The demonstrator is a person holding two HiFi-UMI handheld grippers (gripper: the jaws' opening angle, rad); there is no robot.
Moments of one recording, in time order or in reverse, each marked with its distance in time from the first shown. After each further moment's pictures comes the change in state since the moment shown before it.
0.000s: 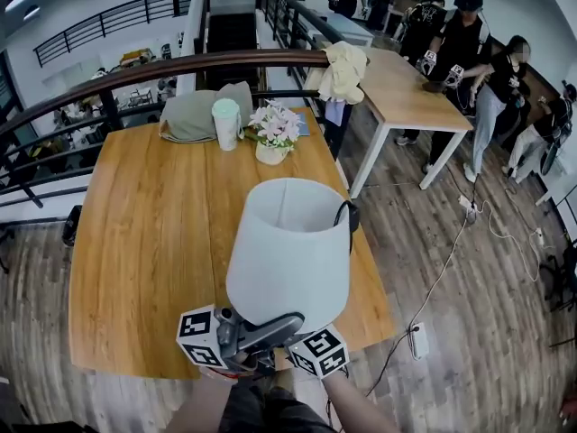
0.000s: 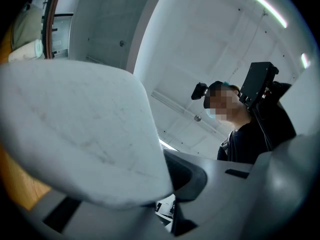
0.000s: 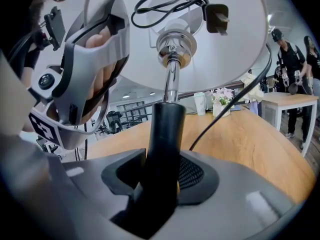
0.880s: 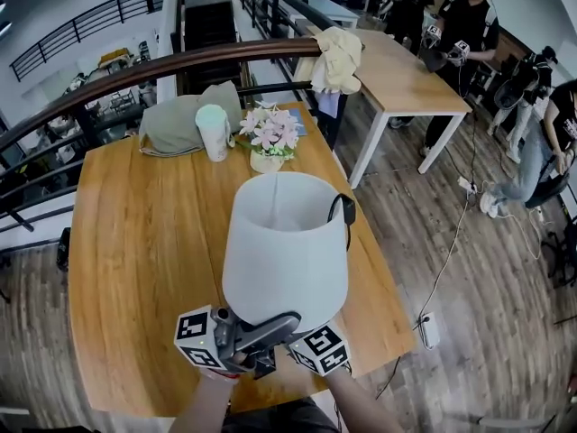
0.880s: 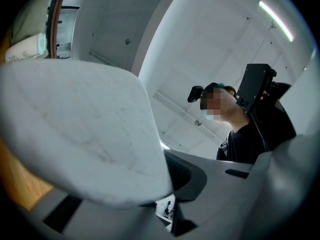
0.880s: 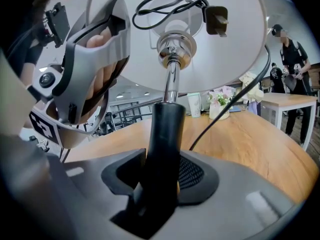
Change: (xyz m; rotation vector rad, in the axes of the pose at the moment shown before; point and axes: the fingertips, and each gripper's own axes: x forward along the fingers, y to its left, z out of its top) left arm -0.024 0.087 0.060 -0.050 0.008 -0.040; right arm 0.084 -0.059 0.029 0.007 -0.007 -0.066
